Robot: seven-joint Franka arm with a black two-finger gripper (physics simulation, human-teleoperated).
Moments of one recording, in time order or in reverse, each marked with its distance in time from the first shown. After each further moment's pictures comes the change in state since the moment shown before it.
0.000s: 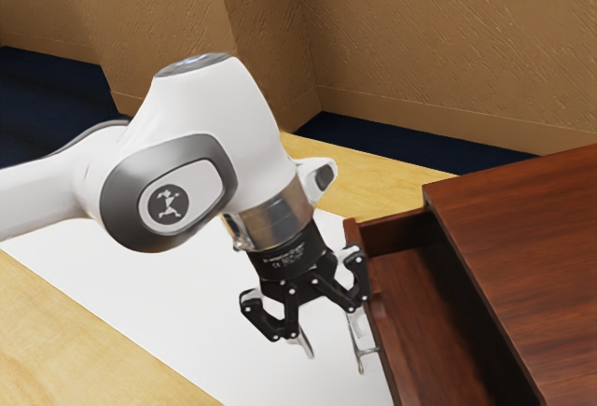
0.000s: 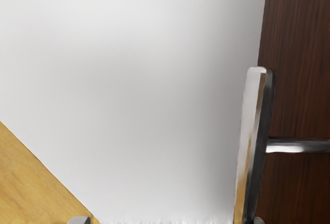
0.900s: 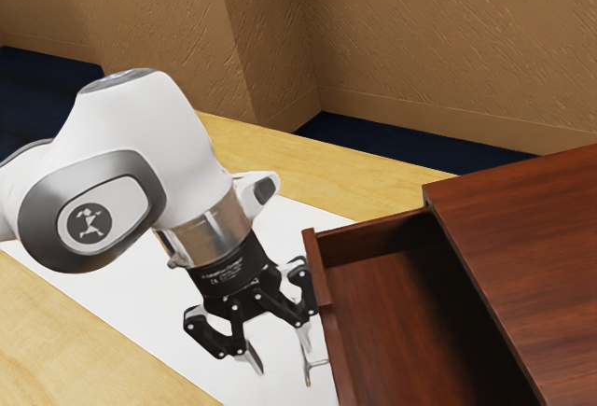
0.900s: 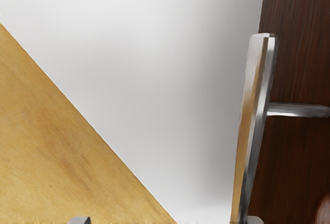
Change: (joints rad) arm 0.011 -0.171 0.026 -0.146 -0.001 -0.019 0.012
